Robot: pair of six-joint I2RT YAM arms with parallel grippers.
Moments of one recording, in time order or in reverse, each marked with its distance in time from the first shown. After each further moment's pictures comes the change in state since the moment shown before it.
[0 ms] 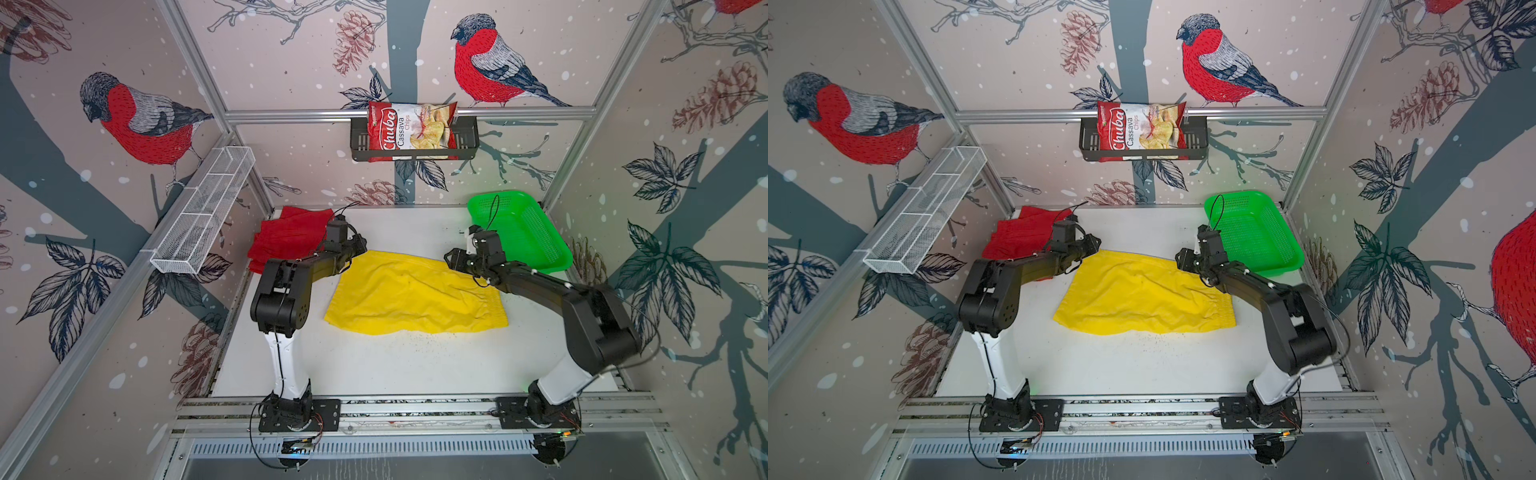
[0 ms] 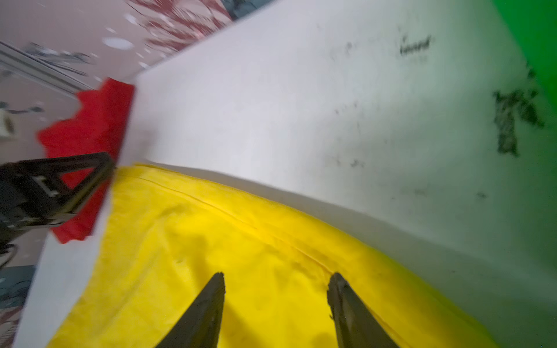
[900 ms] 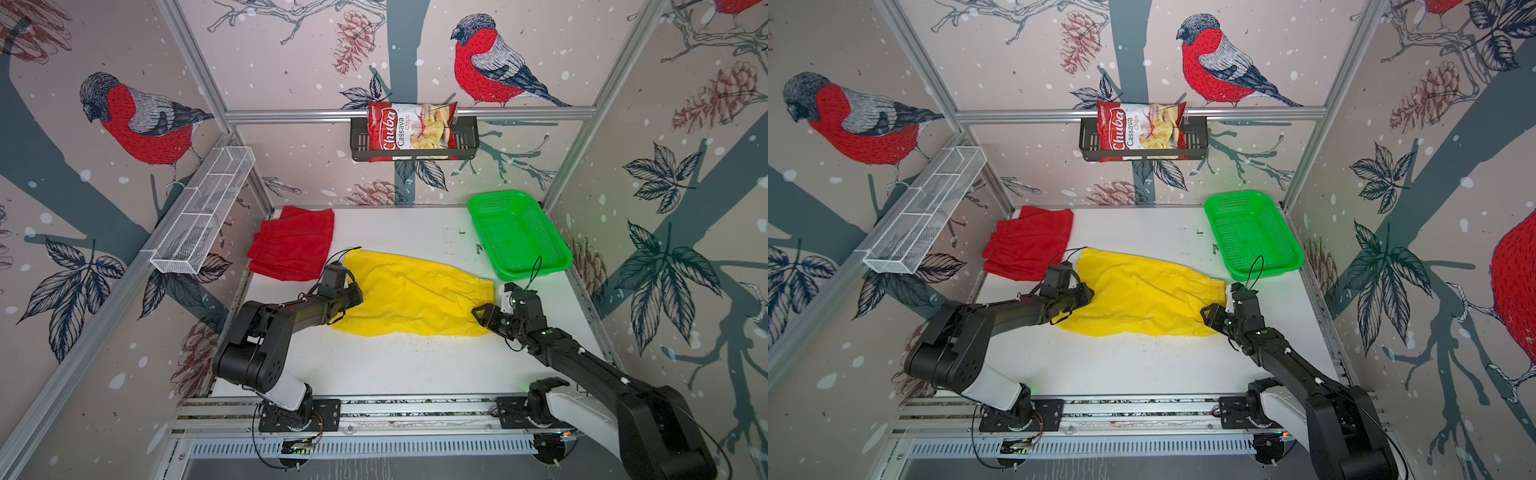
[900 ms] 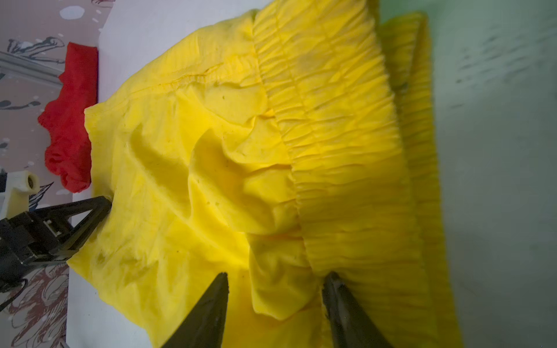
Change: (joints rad) left arm -0.062 -0.394 -0.588 -0.100 -0.079 -0.060; right arm -0.087 -0.549 -0.680 -0.021 -0.108 0.181
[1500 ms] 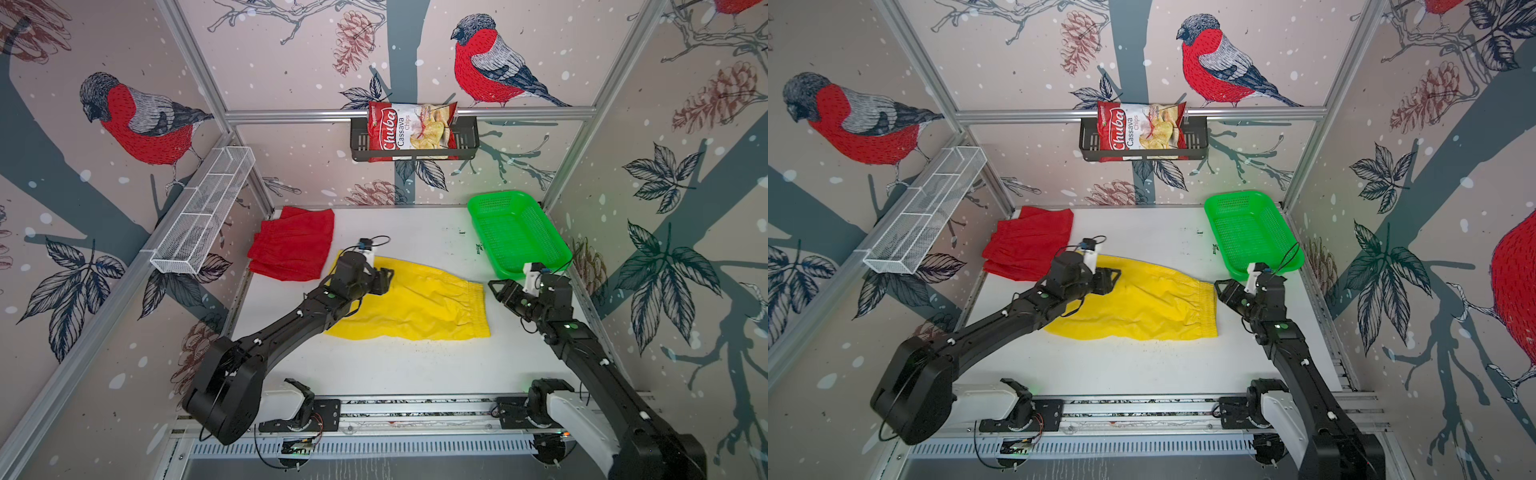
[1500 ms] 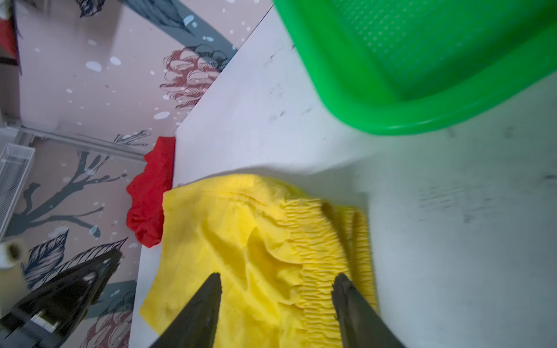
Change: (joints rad) left arm -0.352 -0.190 0.225 -0.051 -0.039 0.296; right arm -0.298 -0.153 0.194 -0.167 -0.143 -0.013
